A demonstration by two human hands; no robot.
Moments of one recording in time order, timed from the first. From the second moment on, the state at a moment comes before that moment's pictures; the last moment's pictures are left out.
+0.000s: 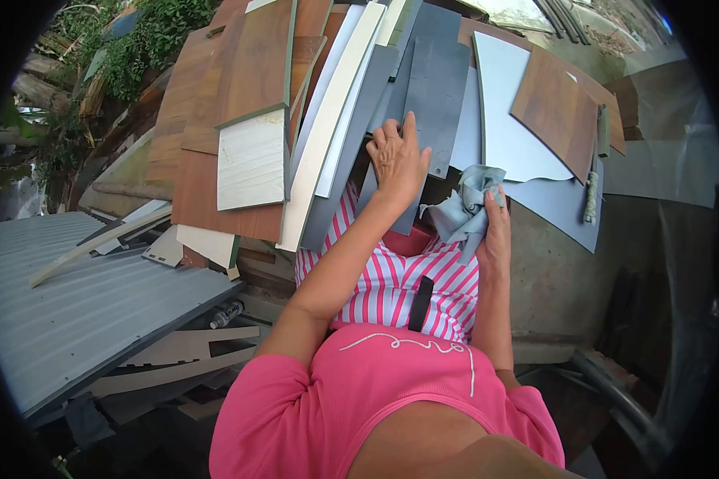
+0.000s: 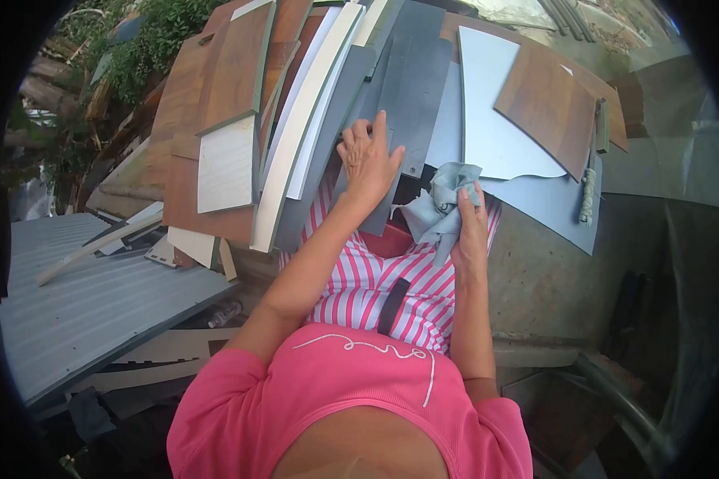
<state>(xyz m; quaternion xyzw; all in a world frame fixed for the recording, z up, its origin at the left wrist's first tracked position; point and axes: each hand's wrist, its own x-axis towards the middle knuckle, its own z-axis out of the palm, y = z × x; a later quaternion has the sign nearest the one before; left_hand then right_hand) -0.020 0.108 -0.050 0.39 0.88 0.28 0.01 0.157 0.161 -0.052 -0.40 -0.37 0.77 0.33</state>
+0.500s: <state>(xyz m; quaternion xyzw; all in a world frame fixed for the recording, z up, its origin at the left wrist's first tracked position) 0.014 0.053 -0.014 0.34 0.68 0.56 0.34 0.100 0.142 -0.028 -0.33 -0.71 0.51 0.35</state>
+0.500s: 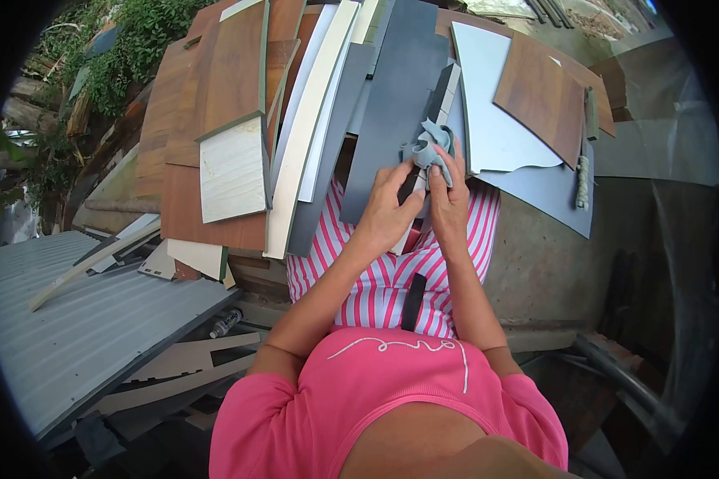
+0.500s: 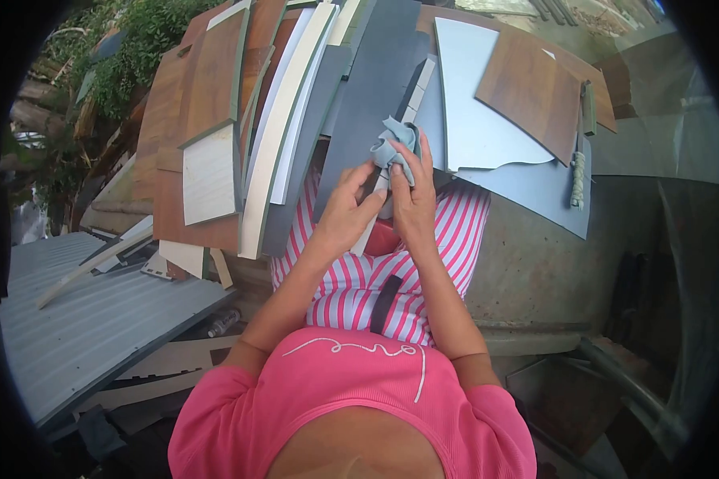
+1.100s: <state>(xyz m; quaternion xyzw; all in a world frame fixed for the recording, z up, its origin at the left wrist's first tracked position) 0.031 0.018 -0.016 0.20 0.53 0.59 0.57 0.093 0.180 -0.046 -0.29 -0.27 0.85 0.35</state>
